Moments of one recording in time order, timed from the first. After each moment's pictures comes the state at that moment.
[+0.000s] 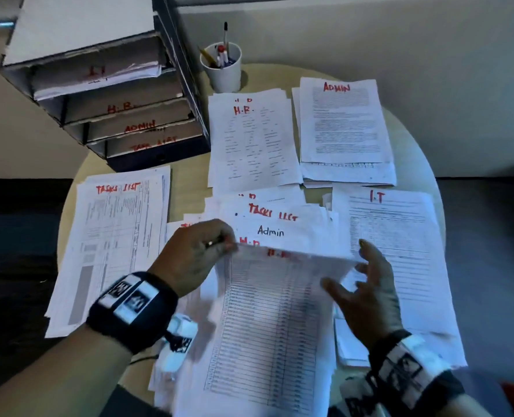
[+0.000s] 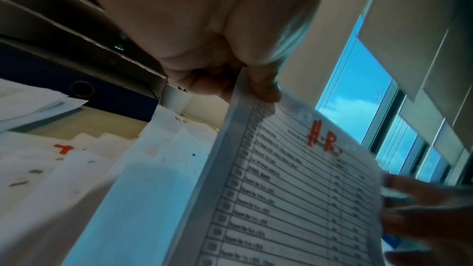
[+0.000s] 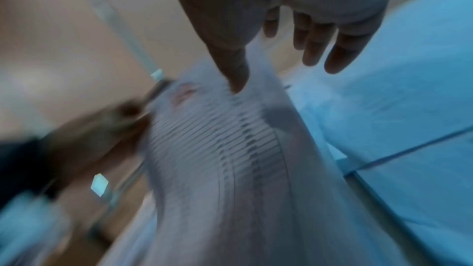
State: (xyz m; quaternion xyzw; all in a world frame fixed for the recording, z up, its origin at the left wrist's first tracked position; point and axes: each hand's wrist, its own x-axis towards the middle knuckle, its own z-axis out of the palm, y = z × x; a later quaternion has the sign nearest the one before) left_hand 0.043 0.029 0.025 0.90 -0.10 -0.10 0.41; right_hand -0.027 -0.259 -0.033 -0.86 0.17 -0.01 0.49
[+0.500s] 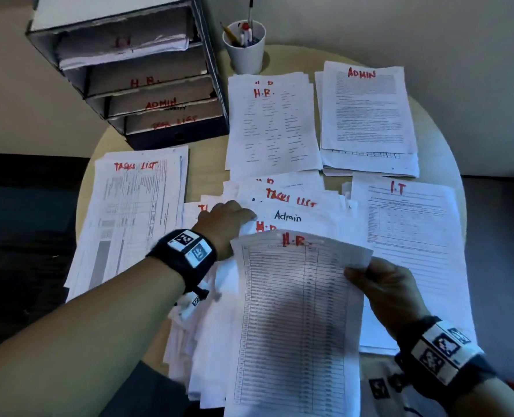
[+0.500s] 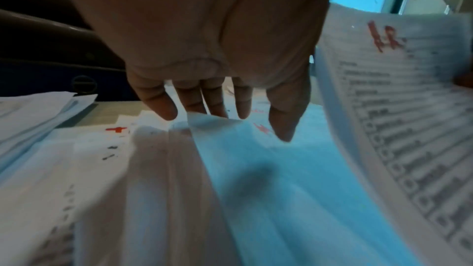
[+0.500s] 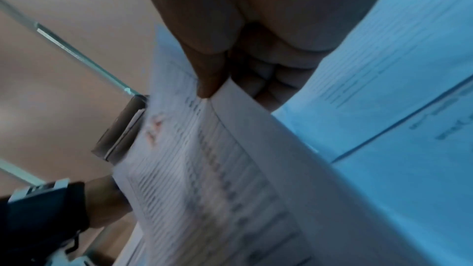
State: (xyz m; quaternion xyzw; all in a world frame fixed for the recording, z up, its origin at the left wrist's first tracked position) left_hand 0.075 0.042 -0.030 0.95 -0.14 -0.26 0.08; right_hand -0.027 -0.270 -0.037 -0.76 0.14 0.10 0.62
